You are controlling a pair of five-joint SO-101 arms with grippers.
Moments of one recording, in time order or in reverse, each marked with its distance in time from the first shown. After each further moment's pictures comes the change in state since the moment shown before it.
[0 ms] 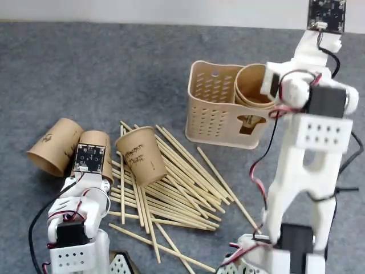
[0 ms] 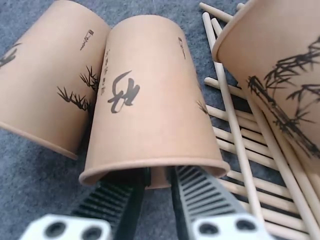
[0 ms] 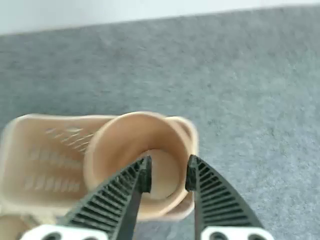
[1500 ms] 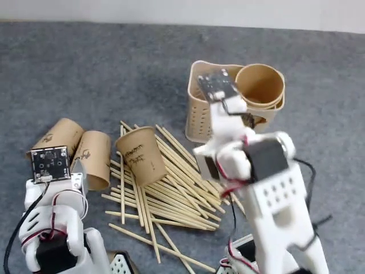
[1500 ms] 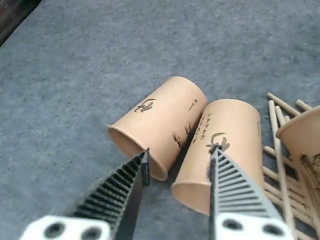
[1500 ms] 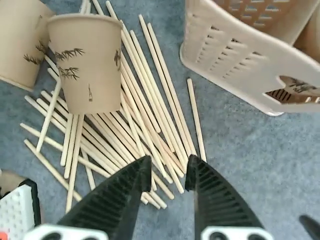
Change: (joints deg) left arm -13.5 -0.4 -21.9 6.8 -0.8; right arm -29.0 -24.2 31.1 13.4 0.0
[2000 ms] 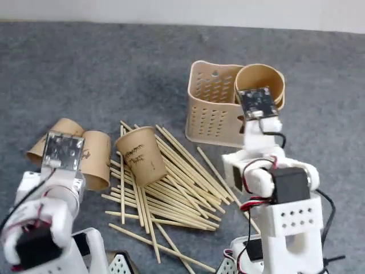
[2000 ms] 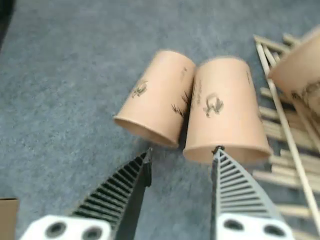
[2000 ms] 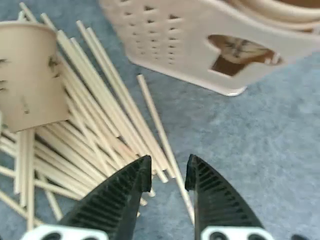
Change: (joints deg) left arm 0.1 20.7 -20.3 12.1 -17.0; right arm 15.9 -13.8 17.8 -7.6 3.5
